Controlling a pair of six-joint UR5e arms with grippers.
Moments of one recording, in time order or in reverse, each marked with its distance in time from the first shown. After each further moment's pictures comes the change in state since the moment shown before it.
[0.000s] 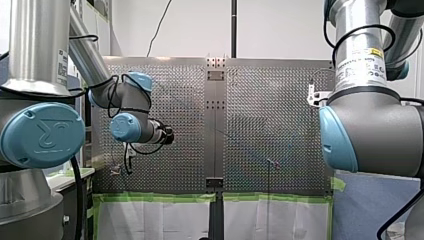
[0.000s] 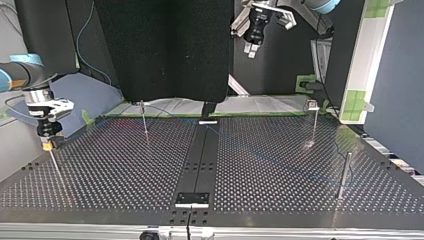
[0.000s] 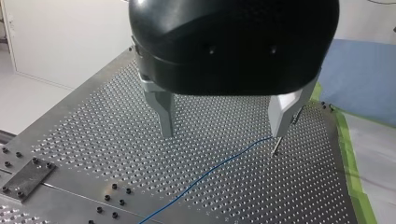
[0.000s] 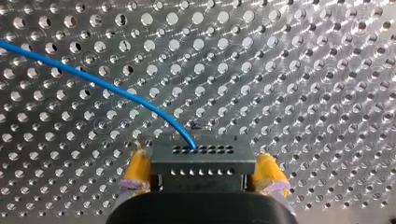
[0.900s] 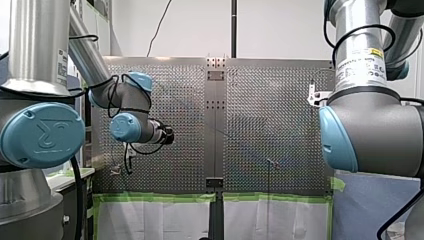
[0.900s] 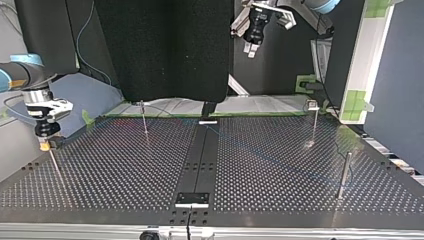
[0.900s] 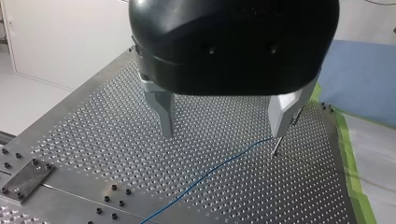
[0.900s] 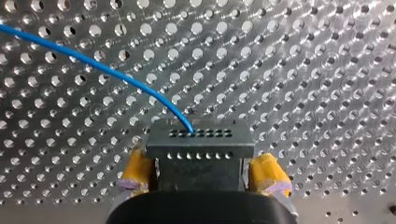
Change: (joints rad) left arm -0.002 0.000 0.000 0.000 0.000 0.000; right arm -0.001 -0.001 0.000 0.000 0.035 -0.001
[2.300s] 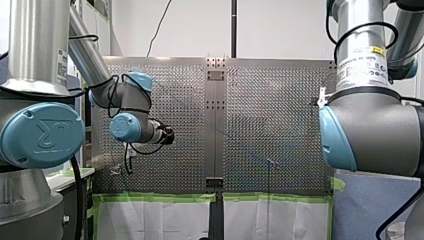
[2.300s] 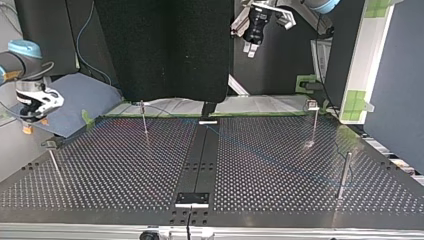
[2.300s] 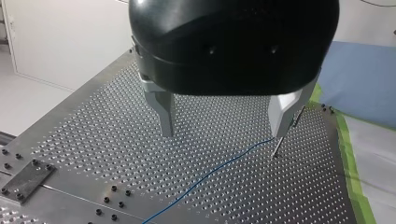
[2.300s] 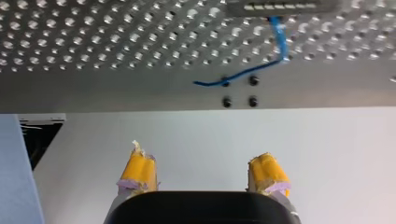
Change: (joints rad) left arm -0.002 0.000 0.000 0.000 0.001 -0.005; right arm -0.029 -0.050 0.079 0.114 0.282 0.003
